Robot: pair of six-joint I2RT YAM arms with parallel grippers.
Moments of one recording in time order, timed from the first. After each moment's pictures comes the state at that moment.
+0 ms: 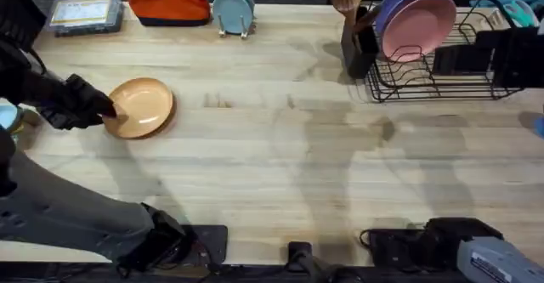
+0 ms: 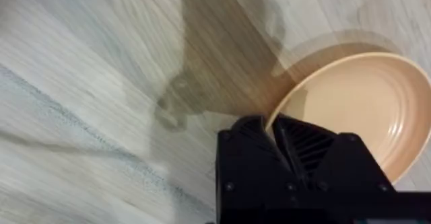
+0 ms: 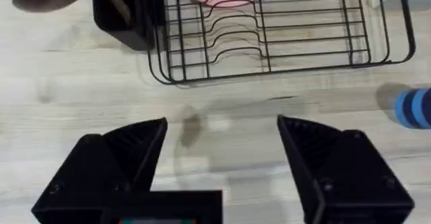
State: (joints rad) left arm 0.76 1.79 1.17 -0.74 0.17 -0.16; right arm -0.01 0.99 1.20 -1.06 0.14 0.02
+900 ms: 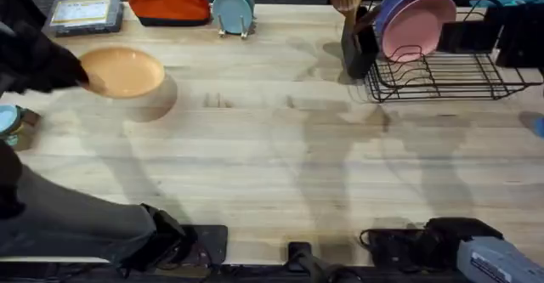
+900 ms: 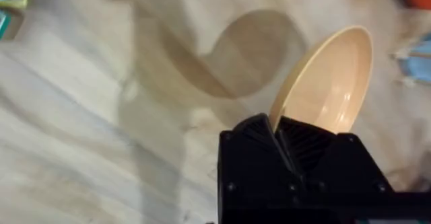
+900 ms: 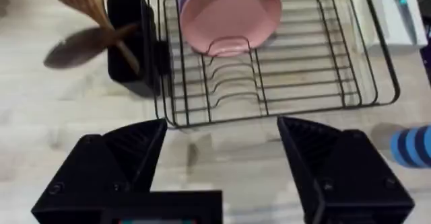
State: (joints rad) left arm 0.74 1.70 1.52 -1.13 0.26 -0.16; right arm -0.01 0.99 1.20 -0.92 0.14 0.02
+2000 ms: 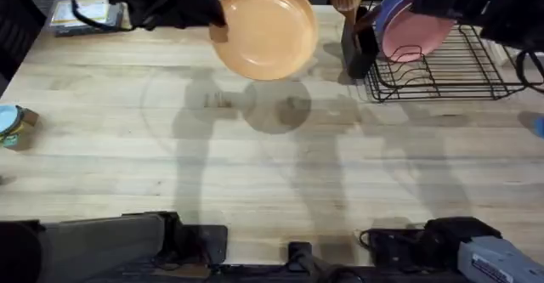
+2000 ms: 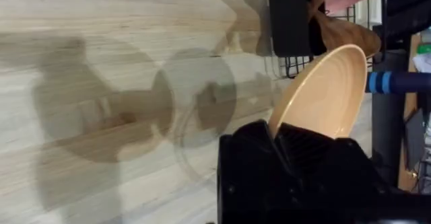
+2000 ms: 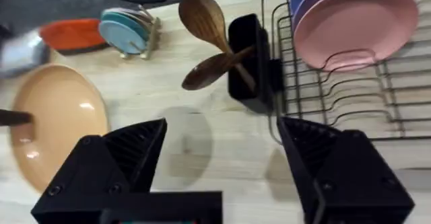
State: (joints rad) left arm 0.08 1.47 1.55 -1.15 0.66 -0.17; right arm 0.06 0.99 1.20 -0.78 -0.17 0.26
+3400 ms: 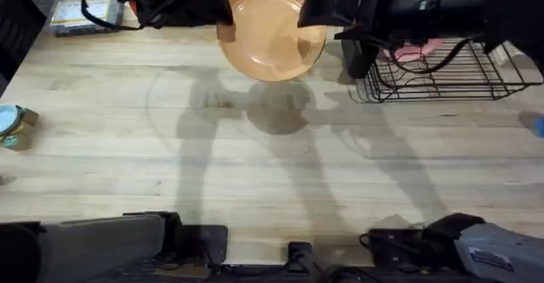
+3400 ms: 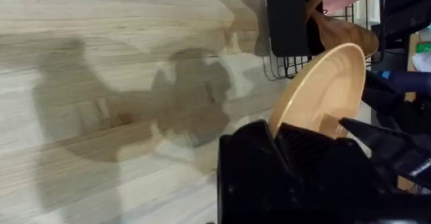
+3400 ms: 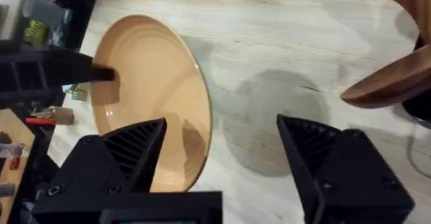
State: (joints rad) left arm 0.04 1.47 1.55 -1.13 0.66 -0.18; right arm 0.37 1.29 1.20 -0.54 -0.38 0.47
